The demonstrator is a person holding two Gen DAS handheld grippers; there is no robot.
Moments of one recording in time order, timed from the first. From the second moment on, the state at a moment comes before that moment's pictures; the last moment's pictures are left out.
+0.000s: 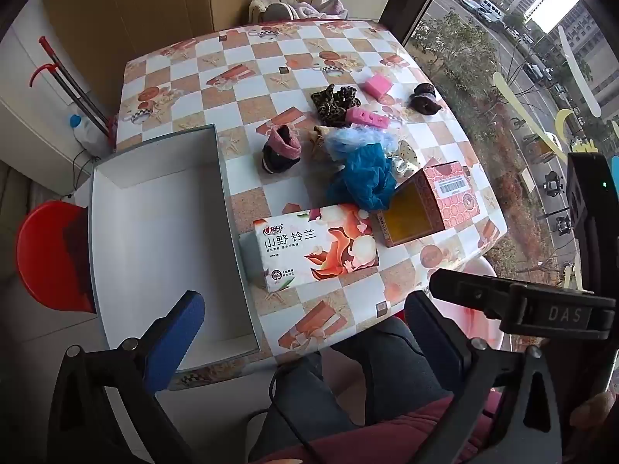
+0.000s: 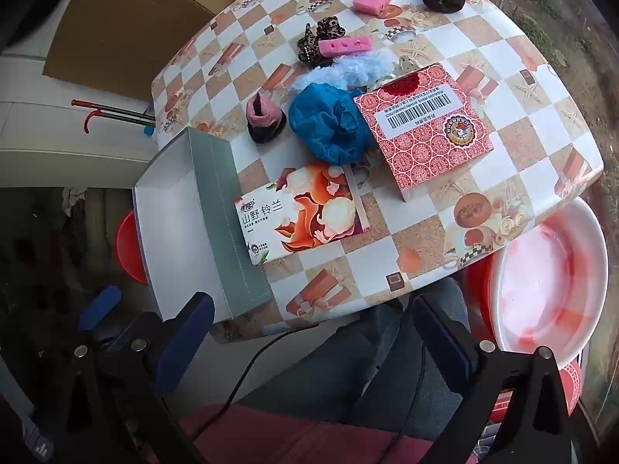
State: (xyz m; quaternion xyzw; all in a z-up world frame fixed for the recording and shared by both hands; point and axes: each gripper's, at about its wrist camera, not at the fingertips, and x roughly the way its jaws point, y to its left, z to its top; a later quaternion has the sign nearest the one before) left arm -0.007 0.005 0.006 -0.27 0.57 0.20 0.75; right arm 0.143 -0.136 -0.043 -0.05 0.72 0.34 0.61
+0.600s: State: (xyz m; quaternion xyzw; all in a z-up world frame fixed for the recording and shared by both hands) left arm -0.003 0.010 0.003 -0.27 0.57 0.21 0.75; right arm 0.140 -0.133 -0.047 -0.05 0.72 0.34 0.60
